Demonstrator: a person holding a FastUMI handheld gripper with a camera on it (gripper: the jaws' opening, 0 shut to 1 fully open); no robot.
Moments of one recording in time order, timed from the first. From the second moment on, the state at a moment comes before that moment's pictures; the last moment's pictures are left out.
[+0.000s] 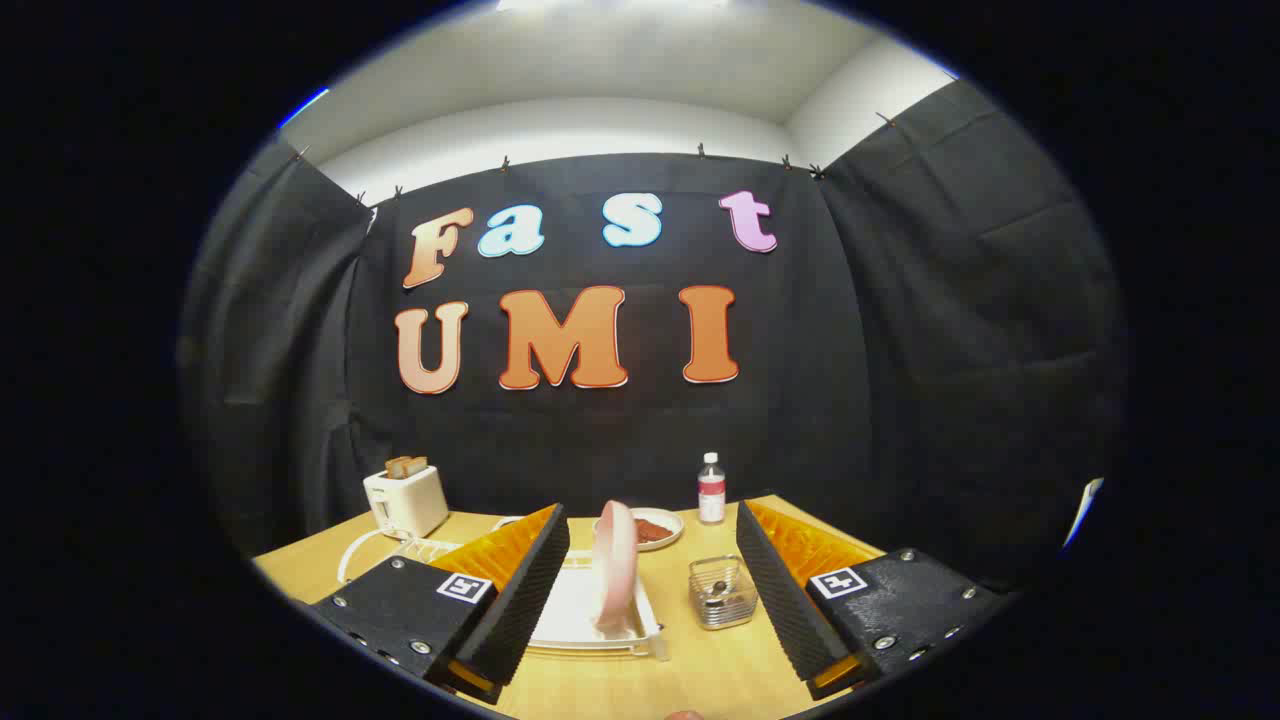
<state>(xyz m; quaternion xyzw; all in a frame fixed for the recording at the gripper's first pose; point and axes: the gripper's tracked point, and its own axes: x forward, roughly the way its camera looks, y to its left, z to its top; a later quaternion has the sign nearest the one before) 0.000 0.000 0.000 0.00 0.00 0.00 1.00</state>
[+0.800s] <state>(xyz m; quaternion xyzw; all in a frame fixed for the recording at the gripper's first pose) 0.009 0.031 -0.086 -0.05 0.05 -0.02 1.00</state>
